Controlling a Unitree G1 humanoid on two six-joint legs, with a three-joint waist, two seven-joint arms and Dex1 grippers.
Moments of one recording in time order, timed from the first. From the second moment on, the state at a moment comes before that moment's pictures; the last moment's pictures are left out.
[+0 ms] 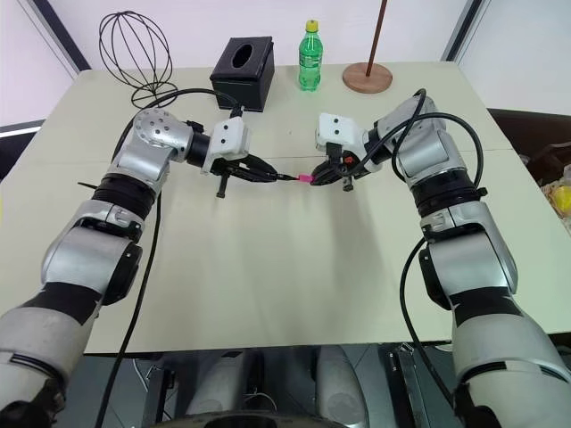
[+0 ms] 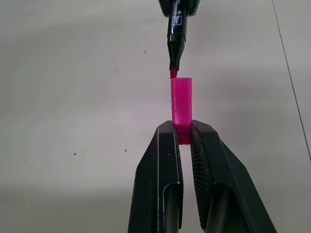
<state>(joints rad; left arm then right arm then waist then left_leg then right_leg) -1.21 0.39 -0.24 0.97 0.03 -0.27 -1.41 -1.18 -0.55 0.29 0.70 -0.12 0.19 1.51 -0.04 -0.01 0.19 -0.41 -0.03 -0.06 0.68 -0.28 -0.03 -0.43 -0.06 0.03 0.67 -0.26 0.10</state>
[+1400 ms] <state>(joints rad) -1.22 0.29 -0.27 1.03 0.17 -0.28 -1.30 -1.19 -0.50 0.35 0.82 -0.20 0.11 1.43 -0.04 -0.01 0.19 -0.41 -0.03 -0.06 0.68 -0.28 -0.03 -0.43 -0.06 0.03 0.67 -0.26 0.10</state>
